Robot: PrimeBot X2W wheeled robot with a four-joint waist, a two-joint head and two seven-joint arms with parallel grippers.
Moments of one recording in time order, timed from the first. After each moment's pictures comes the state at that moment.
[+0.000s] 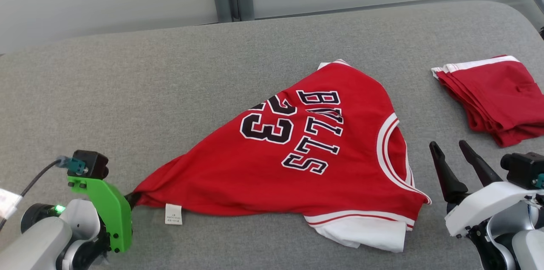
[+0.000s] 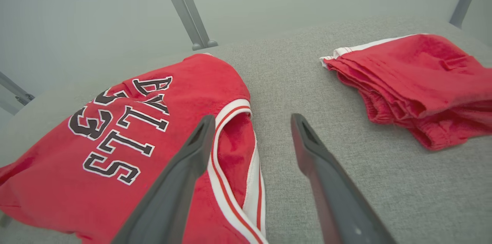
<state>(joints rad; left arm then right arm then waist) -0.47 0.72 -0.87 0.32 -1.10 0.03 0.39 -0.03 -0.24 0.02 0.03 0.47 0.13 0.08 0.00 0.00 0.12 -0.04</state>
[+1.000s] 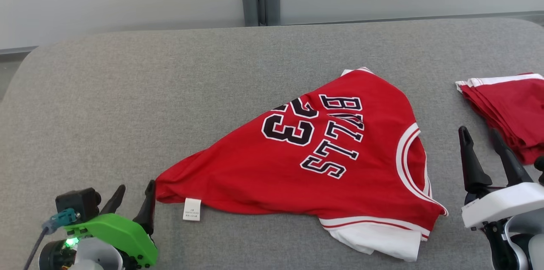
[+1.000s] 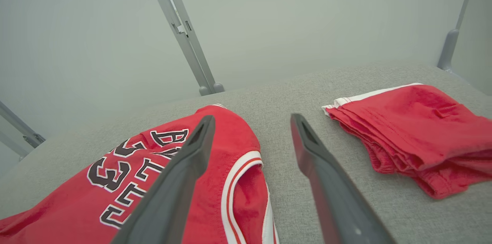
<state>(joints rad) -0.21 0.62 -0.71 0.11 -1.09 0.31 -0.12 0.01 -0.15 -0.12 -0.07 0.42 0.13 0.03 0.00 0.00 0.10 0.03</state>
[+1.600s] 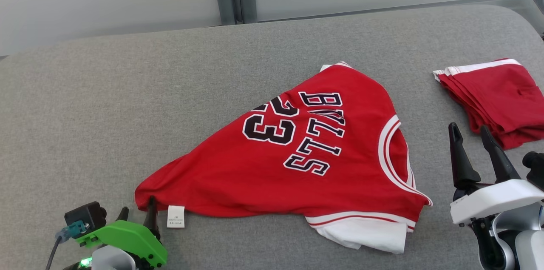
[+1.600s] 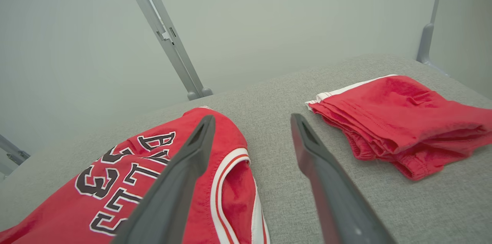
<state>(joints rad) -0.20 0.45 -0.66 0.35 -1.17 0.33 -0.17 -0.02 -0.10 -0.11 -0.06 0.39 0.13 0.02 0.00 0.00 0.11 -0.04</state>
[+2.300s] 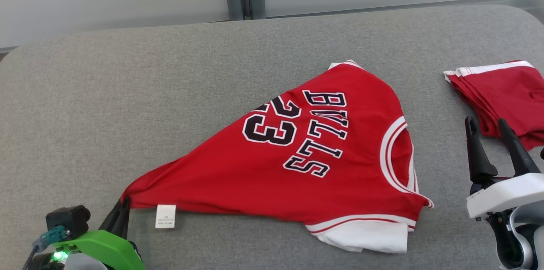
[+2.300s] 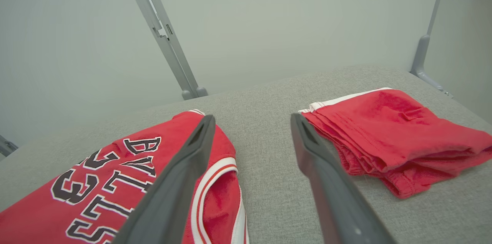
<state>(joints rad) -0.18 0.60 -0.71 0.27 -1.06 0.22 -0.22 -0.03 -0.15 -0.14 -0.07 0.39 0.13 0.04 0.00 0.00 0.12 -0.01</state>
